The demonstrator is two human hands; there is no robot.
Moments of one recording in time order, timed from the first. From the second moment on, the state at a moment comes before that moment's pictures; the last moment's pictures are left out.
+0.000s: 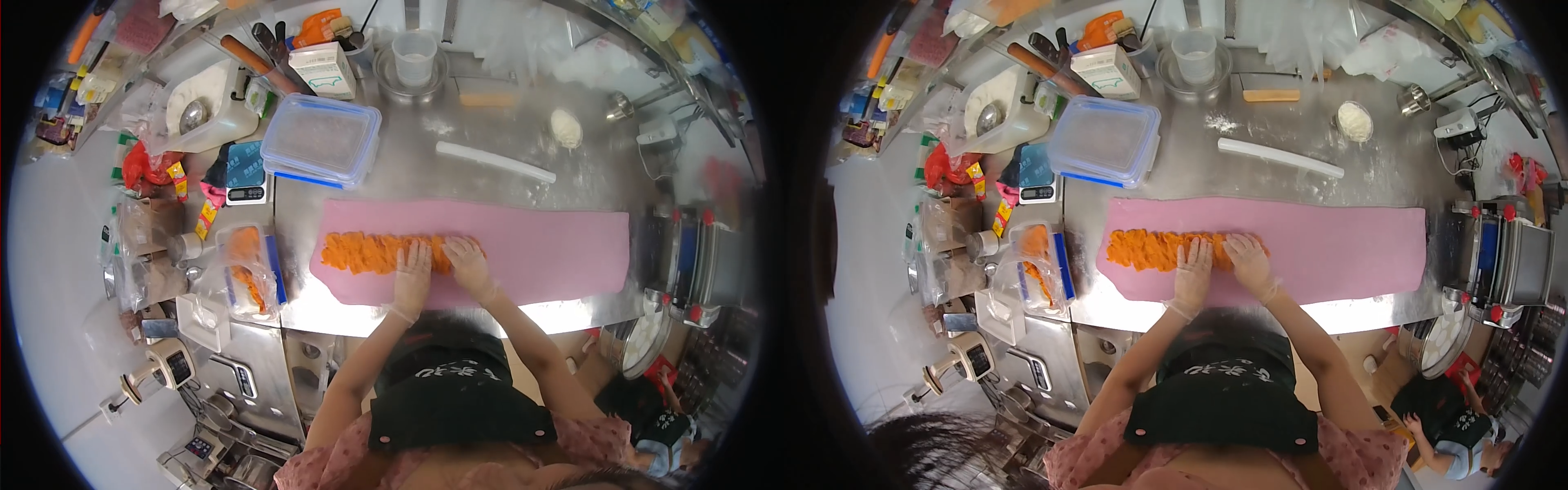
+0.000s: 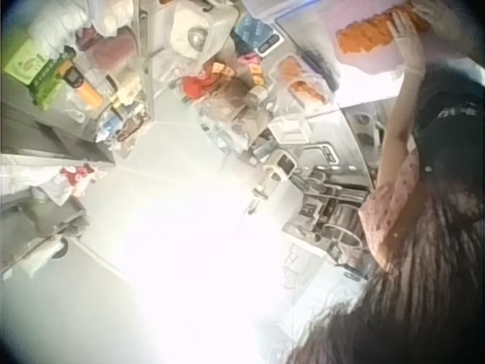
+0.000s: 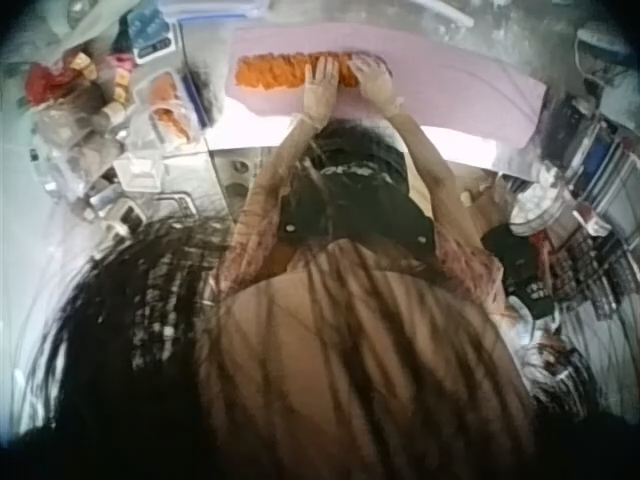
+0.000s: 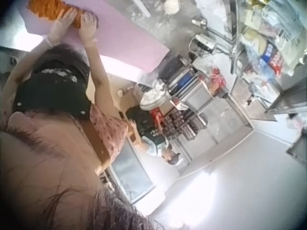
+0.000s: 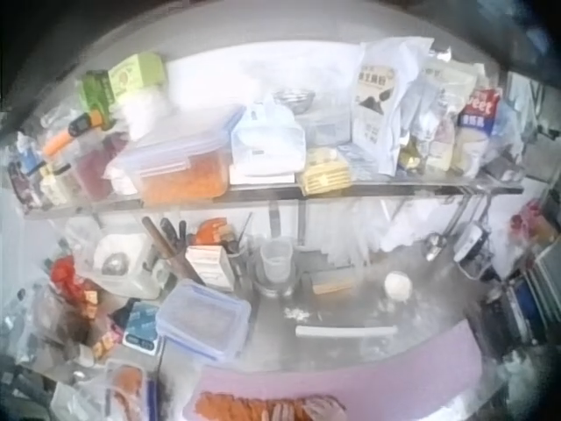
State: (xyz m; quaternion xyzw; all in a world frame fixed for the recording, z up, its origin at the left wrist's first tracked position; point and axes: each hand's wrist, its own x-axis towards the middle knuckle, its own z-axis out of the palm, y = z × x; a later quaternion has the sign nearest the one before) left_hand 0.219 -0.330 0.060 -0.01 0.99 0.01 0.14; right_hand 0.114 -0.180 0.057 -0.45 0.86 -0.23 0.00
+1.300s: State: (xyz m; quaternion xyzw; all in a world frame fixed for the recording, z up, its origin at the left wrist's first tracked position) left_hand 0.222 -0.281 0.037 0.06 0.99 0.14 0.03; right_hand 0.085 -0.182 0.079 -0.33 0.89 -0.32 0.06
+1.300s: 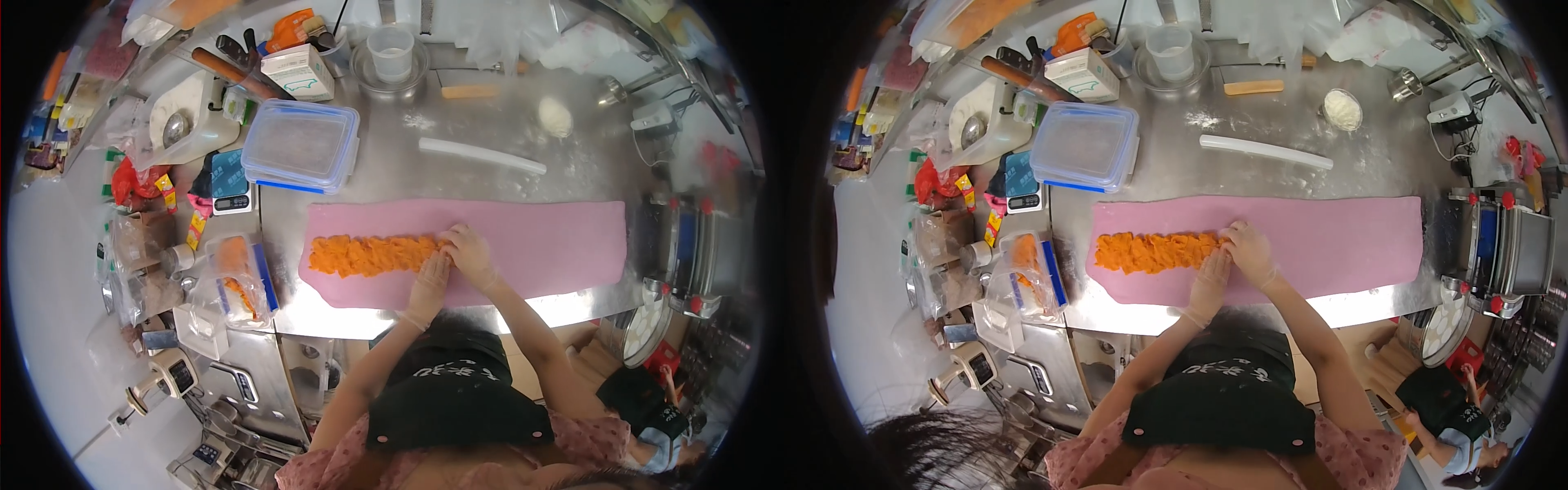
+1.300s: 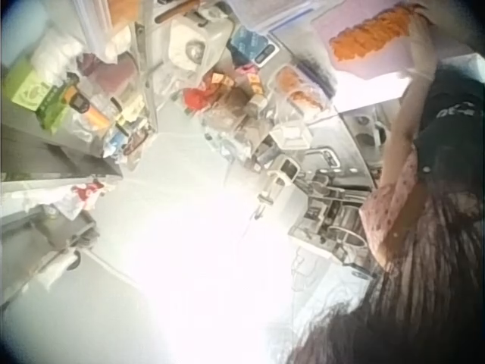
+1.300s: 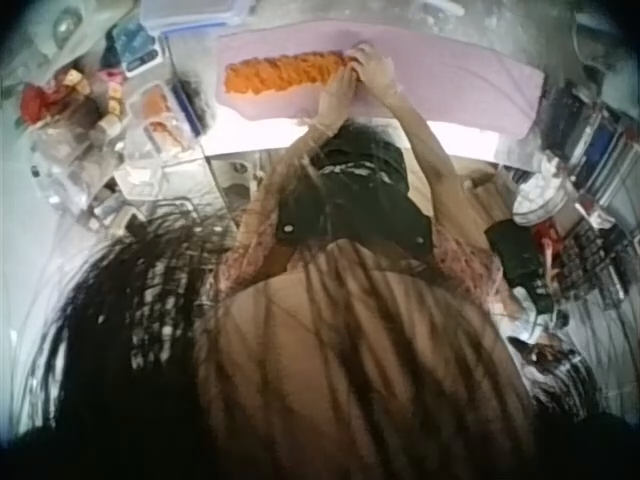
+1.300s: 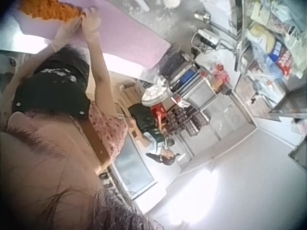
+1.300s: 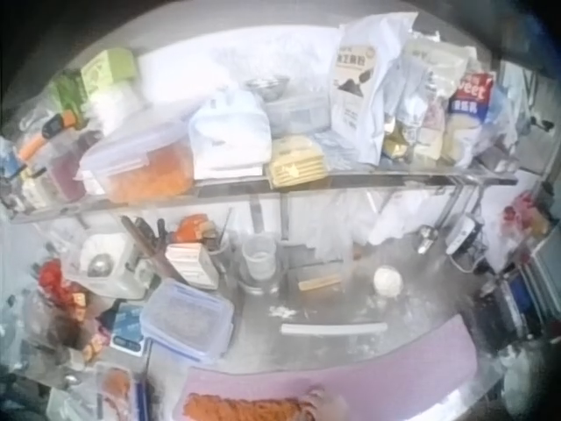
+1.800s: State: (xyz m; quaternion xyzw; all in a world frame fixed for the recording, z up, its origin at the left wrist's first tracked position) left_hand 0.197 -0.307 0.054 0.05 0.99 0.02 0.11; right_hand 0.099 -0.156 0.073 -0.38 0.89 -0.25 0.01
